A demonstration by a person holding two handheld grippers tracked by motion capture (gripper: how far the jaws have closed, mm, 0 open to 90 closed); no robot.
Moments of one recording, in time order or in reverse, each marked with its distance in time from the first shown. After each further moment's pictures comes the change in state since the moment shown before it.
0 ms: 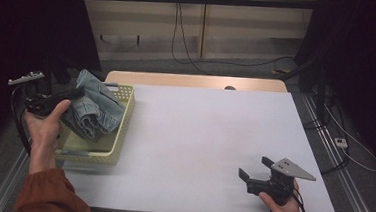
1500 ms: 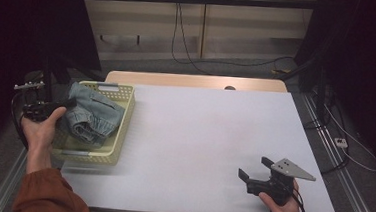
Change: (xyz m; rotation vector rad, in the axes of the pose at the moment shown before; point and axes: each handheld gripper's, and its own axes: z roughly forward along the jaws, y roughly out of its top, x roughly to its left) left arm 0.046 -0.022 0.009 0.133 0.191 -0.031; right arm 0.000 0.000 0.000 0.003 0.001 -0.006
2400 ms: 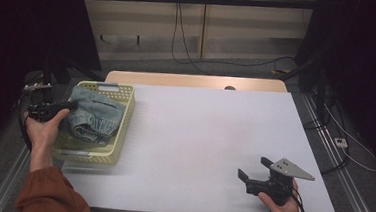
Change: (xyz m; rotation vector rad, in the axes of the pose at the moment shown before) left arm 0.004 -0.005 0.016 0.066 0.067 0.042; right arm 0.001 0.000 0.001 0.009 0.005 -0.007
